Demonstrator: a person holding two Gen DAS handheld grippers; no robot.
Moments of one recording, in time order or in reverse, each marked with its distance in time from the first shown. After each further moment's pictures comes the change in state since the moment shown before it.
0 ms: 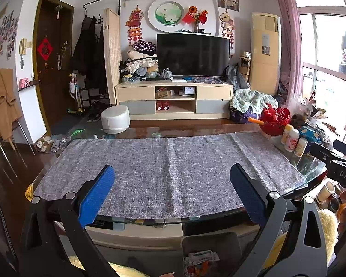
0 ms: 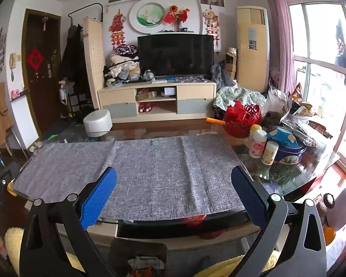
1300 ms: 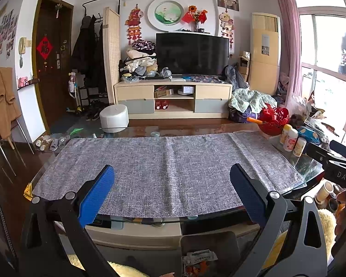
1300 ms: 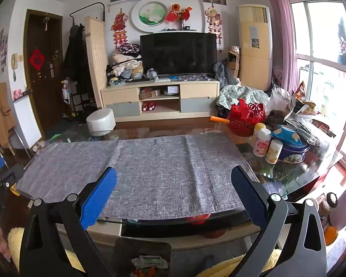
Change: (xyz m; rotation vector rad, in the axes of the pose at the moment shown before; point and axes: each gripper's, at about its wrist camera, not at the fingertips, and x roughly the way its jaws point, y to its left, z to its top) left arm 0.000 -0.007 0.000 -0.004 0.001 -0.001; right arm -0.002 0.011 0.001 0.007 0.008 0.010
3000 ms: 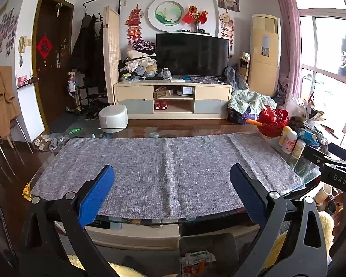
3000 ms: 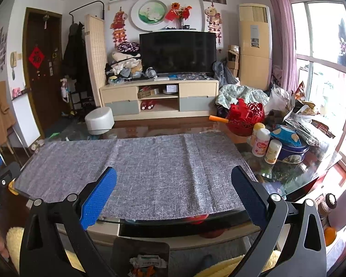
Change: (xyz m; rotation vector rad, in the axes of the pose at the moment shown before) left arm -0.001 -0.009 0.002 -0.017 -0.004 -0.002; right arm 0.004 0.001 -0.001 -0.004 0.012 -0.009
